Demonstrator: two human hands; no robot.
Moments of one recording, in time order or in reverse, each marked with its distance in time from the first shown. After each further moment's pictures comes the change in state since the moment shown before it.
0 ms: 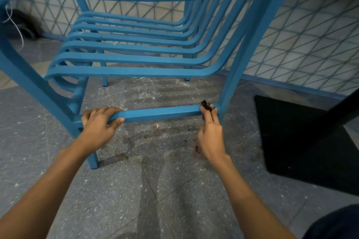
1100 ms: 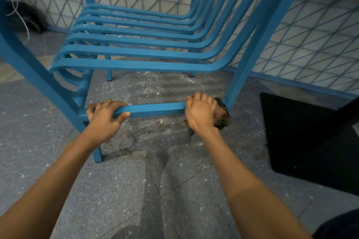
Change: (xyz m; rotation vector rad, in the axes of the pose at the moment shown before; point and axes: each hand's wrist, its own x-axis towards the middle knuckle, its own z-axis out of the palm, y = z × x) left_hand 0.001 -0.003 0.004 -0.041 0.016 0.000; right_hand 0.048 -0.036 0.027 -0.330 -0.123 0.043
